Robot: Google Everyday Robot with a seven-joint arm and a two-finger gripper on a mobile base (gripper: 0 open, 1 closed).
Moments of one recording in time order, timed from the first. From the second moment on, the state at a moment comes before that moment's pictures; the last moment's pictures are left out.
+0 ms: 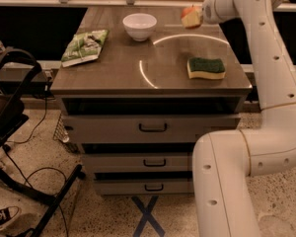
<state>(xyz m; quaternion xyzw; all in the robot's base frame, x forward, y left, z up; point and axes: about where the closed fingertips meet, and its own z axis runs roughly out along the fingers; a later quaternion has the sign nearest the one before) 0.875 -0.196 0.914 -0.23 0.84 0.09 0.48</state>
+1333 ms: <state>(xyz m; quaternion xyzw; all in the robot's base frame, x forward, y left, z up) 0.817 -0.188 0.866 -0.22 0.89 0.09 0.38</state>
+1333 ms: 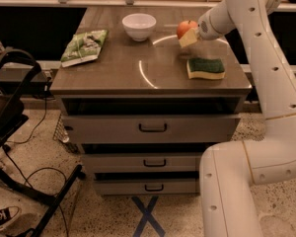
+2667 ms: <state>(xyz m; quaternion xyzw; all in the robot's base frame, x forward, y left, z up) 0.699 -0.084 0.912 -0.28 0.89 0.09 0.34</state>
